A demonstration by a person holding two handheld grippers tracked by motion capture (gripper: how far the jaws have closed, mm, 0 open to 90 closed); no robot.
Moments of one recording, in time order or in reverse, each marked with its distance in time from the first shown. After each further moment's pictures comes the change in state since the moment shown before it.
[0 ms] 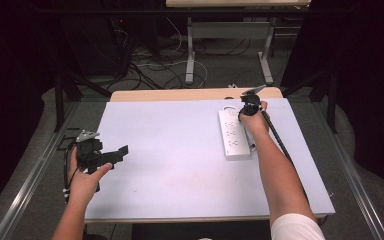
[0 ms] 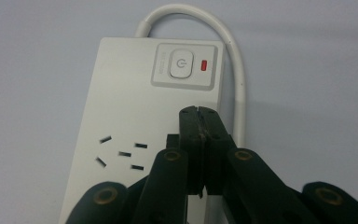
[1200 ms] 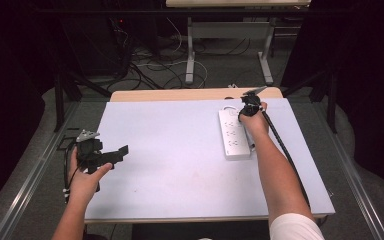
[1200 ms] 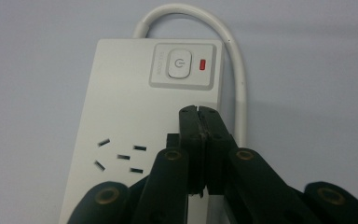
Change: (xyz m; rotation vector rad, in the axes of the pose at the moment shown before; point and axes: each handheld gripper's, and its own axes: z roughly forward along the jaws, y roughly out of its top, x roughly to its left) left arm 0.000 0.000 0.000 0.002 0.001 0.006; right arm -0.002 -0.002 0.003 -0.012 0.009 0.020
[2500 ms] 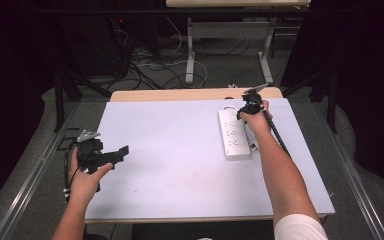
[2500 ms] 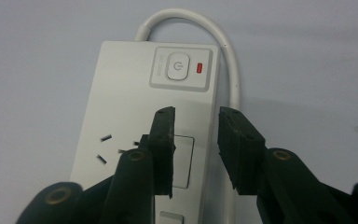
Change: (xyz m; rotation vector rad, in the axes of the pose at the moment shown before) left arm 0.000 -0.001 0.002 0.000 -0.001 0.000; right arm -0.001 0.005 -0.010 0.011 -0.003 -0.022
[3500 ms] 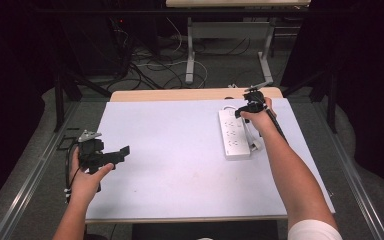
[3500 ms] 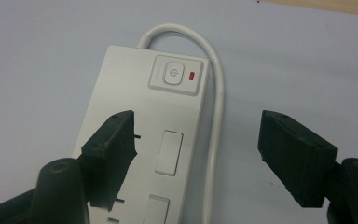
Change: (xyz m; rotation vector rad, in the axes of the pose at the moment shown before) left arm -0.003 0.000 0.000 0.002 0.001 0.003; right arm 0.003 -0.002 -0.022 -0.054 -0.051 -0.104
